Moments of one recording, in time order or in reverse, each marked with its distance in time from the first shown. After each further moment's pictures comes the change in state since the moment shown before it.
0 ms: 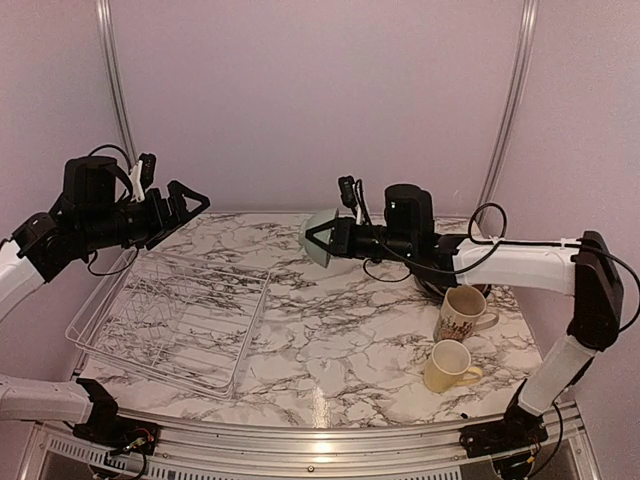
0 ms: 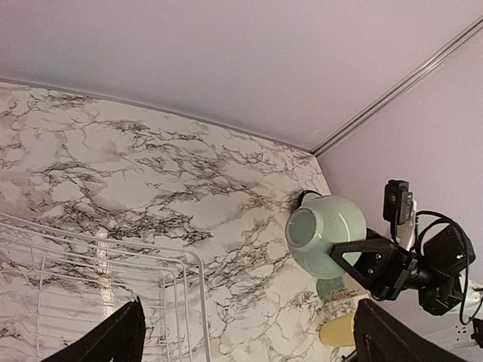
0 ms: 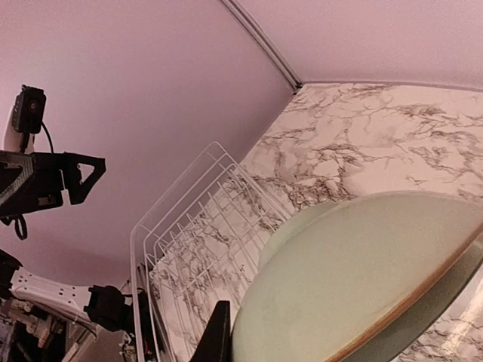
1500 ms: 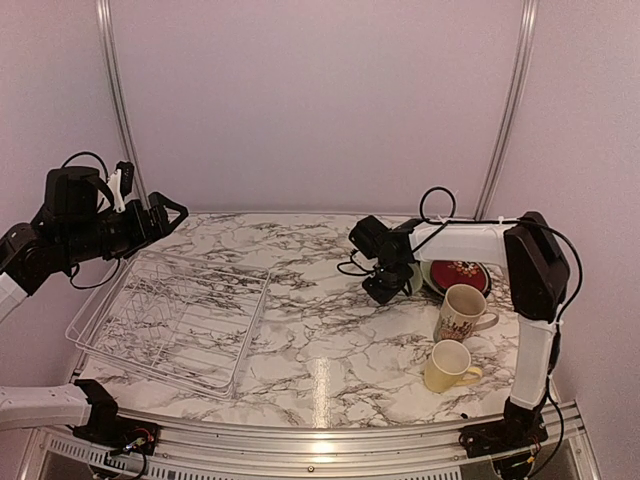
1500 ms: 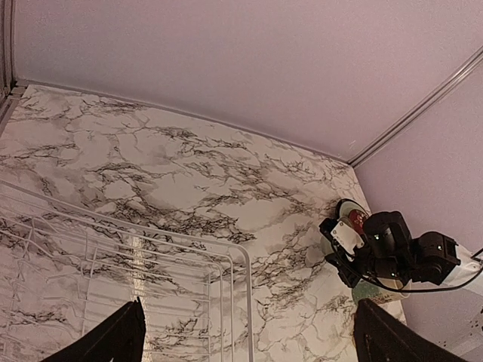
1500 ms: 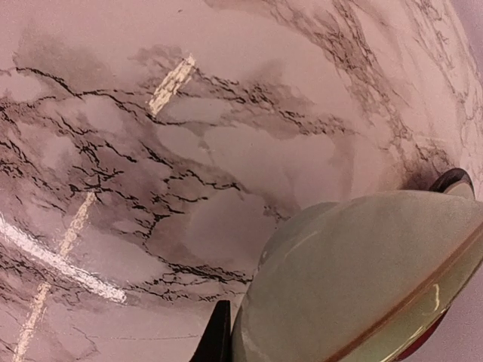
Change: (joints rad) left arm 0.000 -0.108 -0.022 -0.129 -0.151 0.045; right arm -0.097 0.328 0.319 -1.107 0.760 -0.742
